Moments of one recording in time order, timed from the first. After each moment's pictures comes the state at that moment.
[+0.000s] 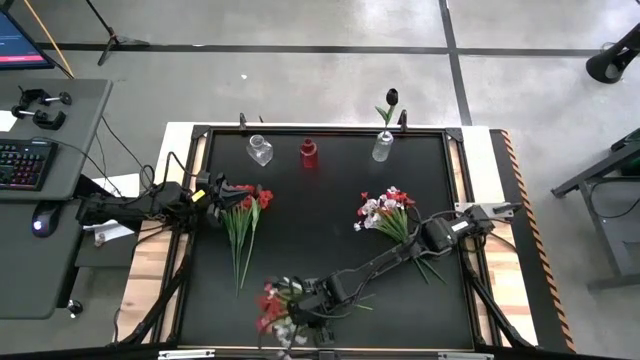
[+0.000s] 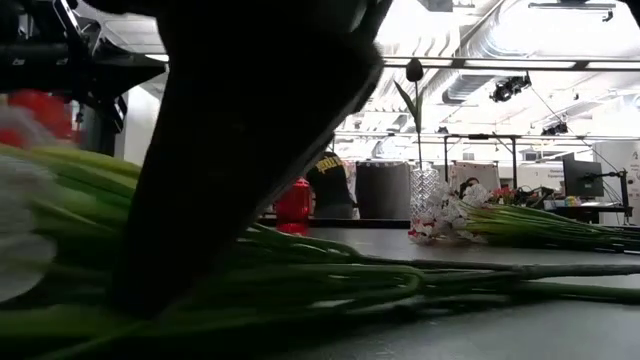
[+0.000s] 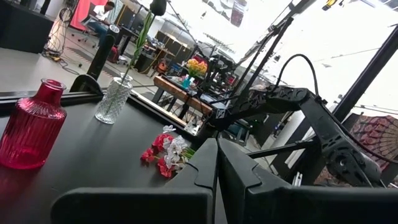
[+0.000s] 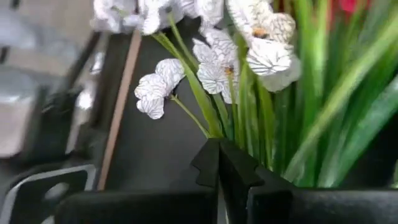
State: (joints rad) left arm -0.02 0.00 0.01 0.12 -0.23 -0.49; right arm 0.46 2.46 2.06 -0.69 -0.14 0.29
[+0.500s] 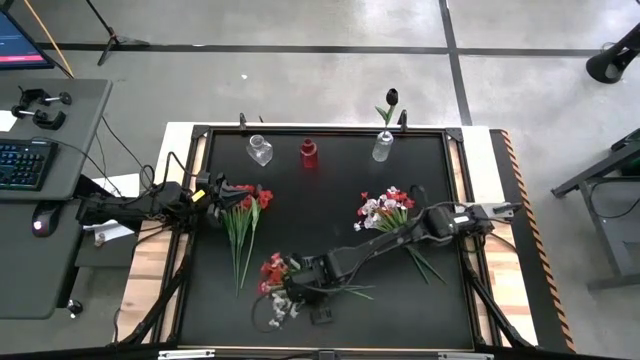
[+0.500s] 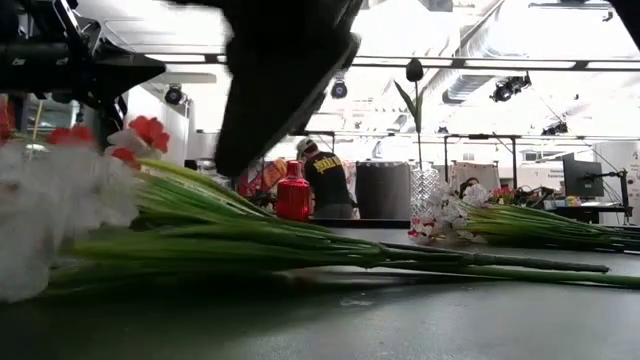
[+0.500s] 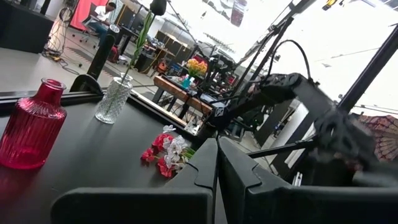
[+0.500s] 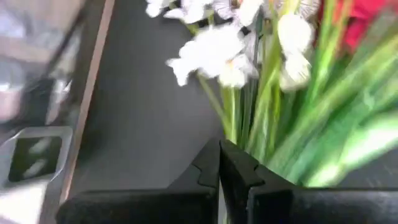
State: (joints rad) left arm -0.02 0.00 0.01 0.12 -0.23 -0.49; right arm 0.38 2.36 2.06 -0.86 -0.18 0.17
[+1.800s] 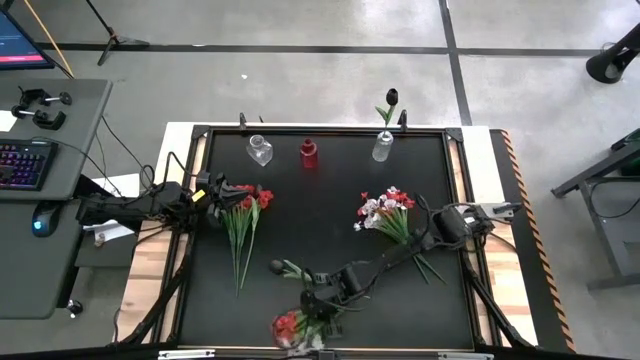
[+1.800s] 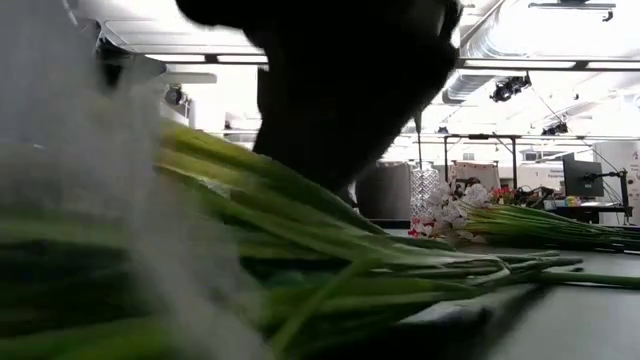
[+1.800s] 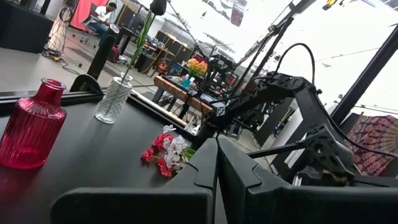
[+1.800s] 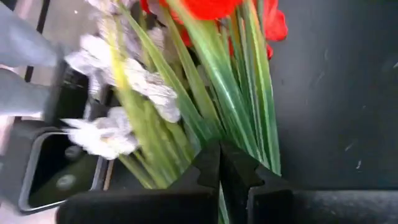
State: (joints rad) left arm -0.02 0.00 0.01 0.12 -0.23 -0.49; right arm 0.46 2.28 1.74 -0.46 -0.17 0.35
